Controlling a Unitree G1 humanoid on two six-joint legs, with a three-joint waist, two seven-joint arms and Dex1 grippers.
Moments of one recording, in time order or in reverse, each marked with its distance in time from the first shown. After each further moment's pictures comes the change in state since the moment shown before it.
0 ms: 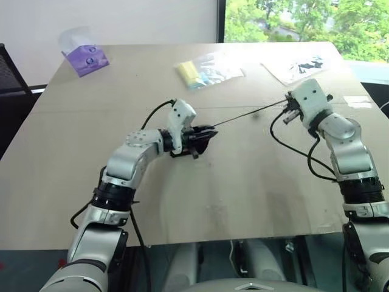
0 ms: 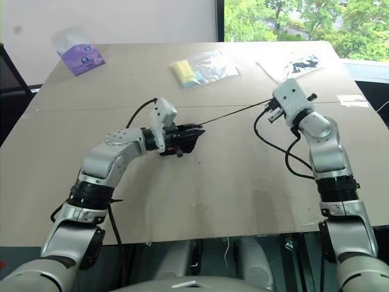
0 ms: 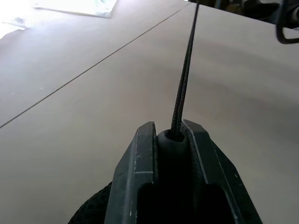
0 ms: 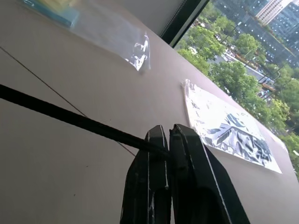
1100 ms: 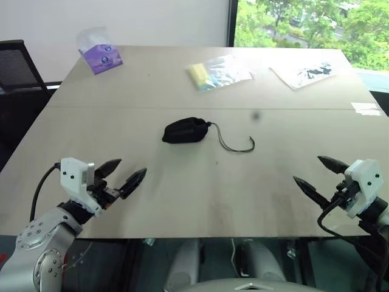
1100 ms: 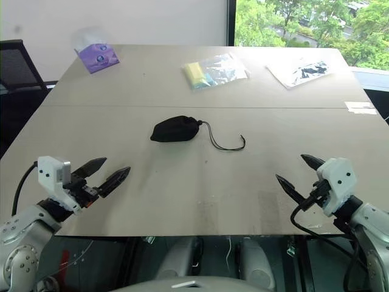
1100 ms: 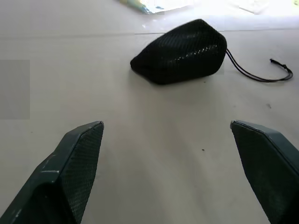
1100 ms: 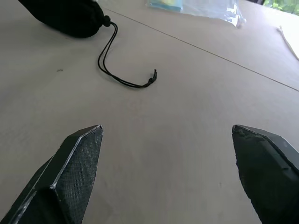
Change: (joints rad) left arm 0.872 0.026 0.681 -0.565 -0.231 0.041 0.157; right arm 0.902 -0.054 -0.397 -0.791 0.478 0.120 0.223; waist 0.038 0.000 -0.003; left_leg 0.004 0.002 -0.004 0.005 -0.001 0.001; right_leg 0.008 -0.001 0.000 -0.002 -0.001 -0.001
